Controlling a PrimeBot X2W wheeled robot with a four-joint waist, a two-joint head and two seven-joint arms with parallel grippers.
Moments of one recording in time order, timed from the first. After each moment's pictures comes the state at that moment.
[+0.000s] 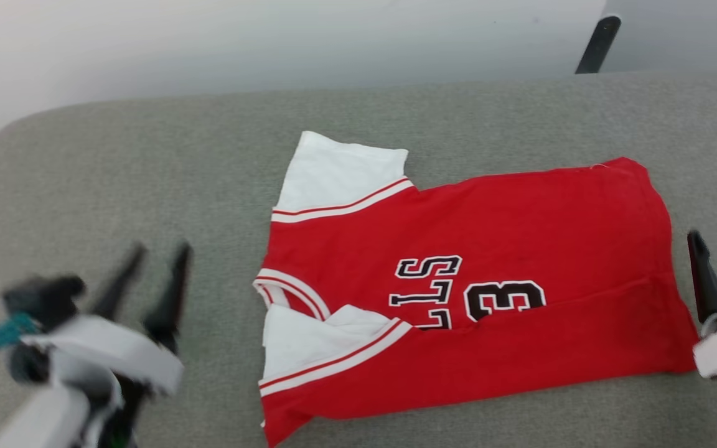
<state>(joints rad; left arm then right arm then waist) -0.23 0.62 -0.41 0.02 -0.98 0.13 -0.12 -0.19 -0.31 -0.10 0.10 0.36 0.13 0.10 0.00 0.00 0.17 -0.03</state>
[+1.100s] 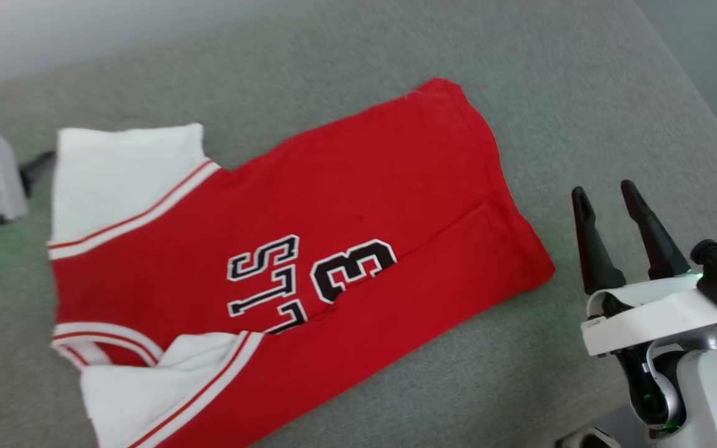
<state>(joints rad) -1.03 0.74 -0.63 0.83 -1.01 -0.13 0.52 -0.30 -0.14 0.11 0.11 0.37 0.13 -0.16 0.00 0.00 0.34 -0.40</state>
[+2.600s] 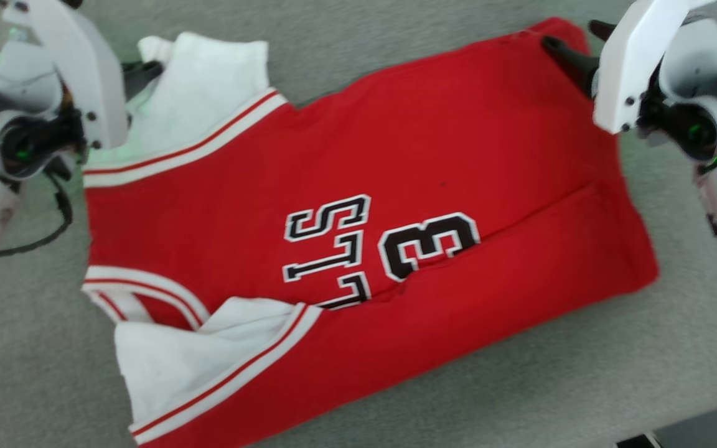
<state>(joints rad) -1.27 0.70 -0.93 0.61 -1.22 -0.13 0.53 -1.11 -0.30 0.41 0.60 0.62 0.13 0.58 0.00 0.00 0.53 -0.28</state>
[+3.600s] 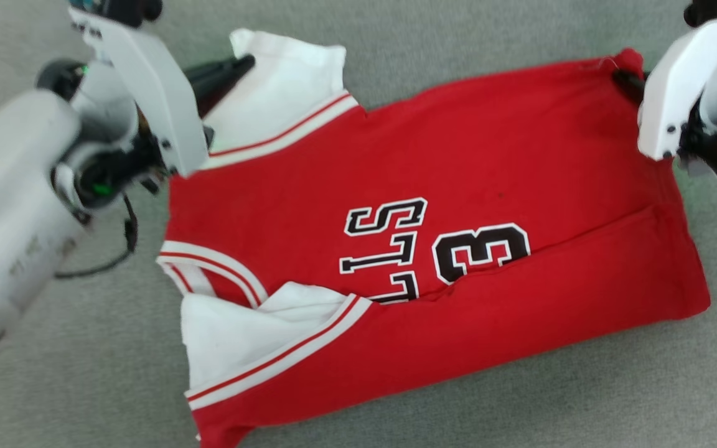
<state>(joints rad) -1.30 0.68 -1.15 0.46 -1.42 -0.13 0.23 -1.15 -0.41 0.59 0.81 0.77 0.13 0.48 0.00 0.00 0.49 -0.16</state>
